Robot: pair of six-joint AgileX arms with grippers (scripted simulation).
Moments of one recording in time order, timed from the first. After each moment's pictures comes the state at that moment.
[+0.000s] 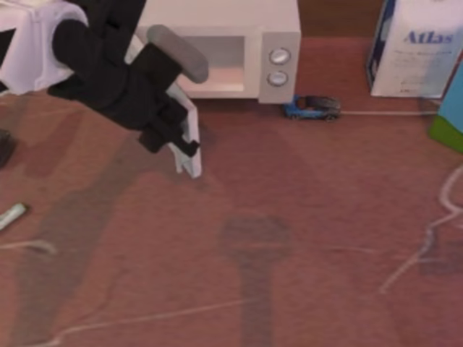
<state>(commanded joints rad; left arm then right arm) -0.40 1.76 1.32 -0.64 0.23 0.40 0.00 0.00 0.00 0.00 0.00 0.00</state>
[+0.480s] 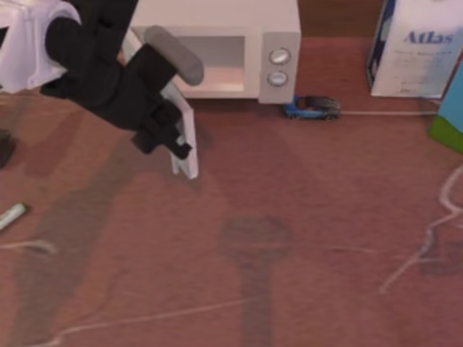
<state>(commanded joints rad) -0.38 1.76 1.31 -0.66 0.26 0.46 0.00 0.00 0.00 0.00 0.00 0.00</state>
